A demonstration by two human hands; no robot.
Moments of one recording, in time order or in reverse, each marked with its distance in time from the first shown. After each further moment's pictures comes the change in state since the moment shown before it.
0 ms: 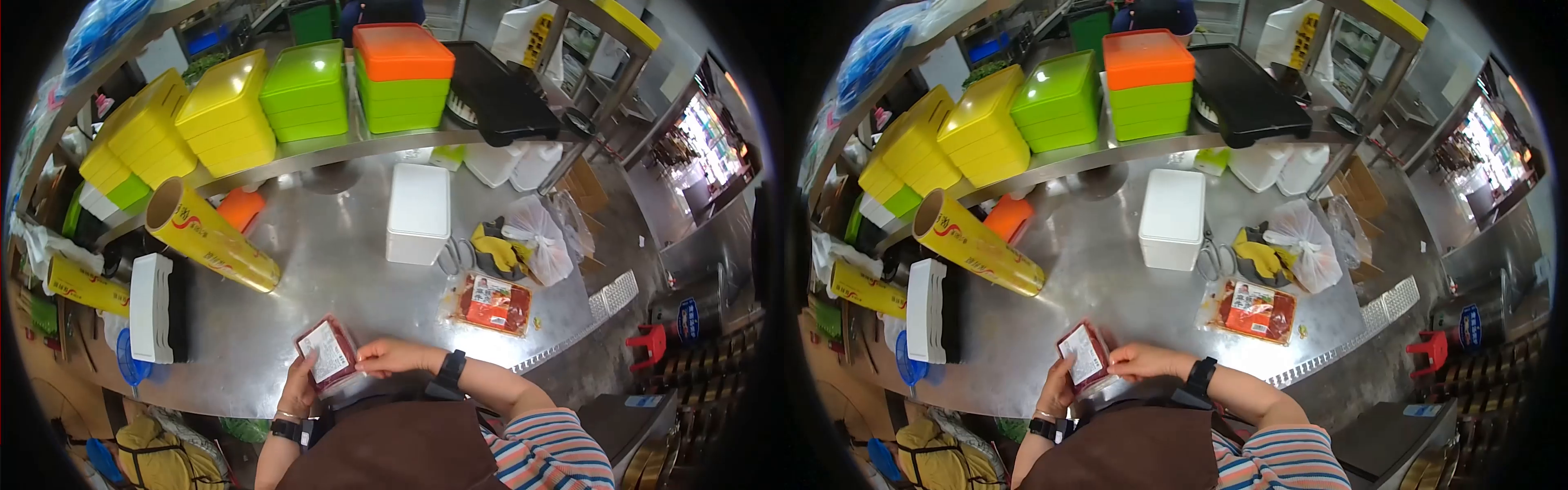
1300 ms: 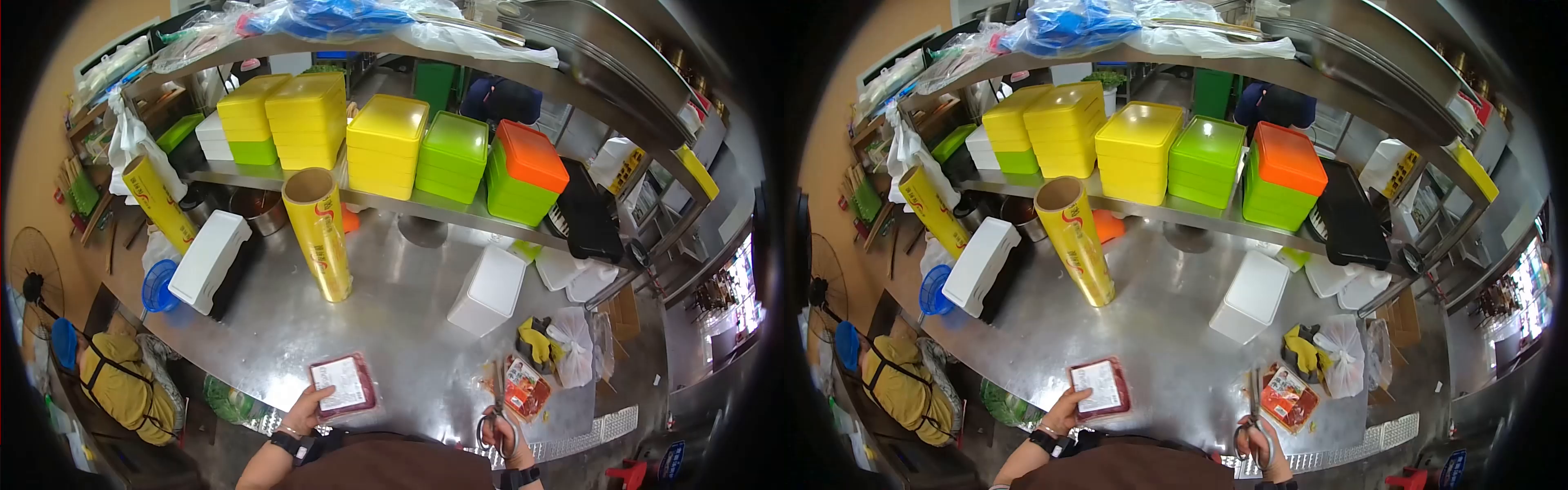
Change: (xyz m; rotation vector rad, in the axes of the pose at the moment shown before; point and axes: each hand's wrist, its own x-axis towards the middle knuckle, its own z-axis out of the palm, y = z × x) left_hand -0.046 -0.026 -0.046 -0.226 0.071 0.111; right_hand -0.173 0.036 0.017 0.405 0.665 -0.261
